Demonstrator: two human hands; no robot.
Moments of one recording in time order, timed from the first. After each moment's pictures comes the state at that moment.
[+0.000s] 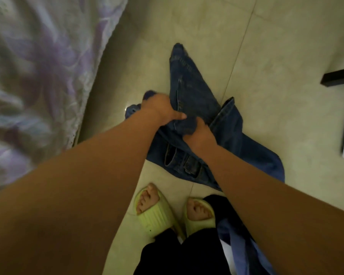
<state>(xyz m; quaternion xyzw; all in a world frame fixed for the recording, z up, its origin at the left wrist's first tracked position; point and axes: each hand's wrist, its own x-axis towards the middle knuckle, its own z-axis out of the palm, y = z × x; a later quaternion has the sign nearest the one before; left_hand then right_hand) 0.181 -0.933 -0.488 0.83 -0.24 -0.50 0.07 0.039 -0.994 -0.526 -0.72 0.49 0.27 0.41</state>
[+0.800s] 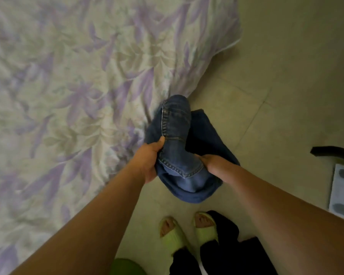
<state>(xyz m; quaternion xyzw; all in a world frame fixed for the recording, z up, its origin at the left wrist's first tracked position) 0.137 -0.764 -0.167 0.55 0.34 -0.41 0.64 0.073 -0.938 -0.236 -0.75 0.29 0.48 0.35</state>
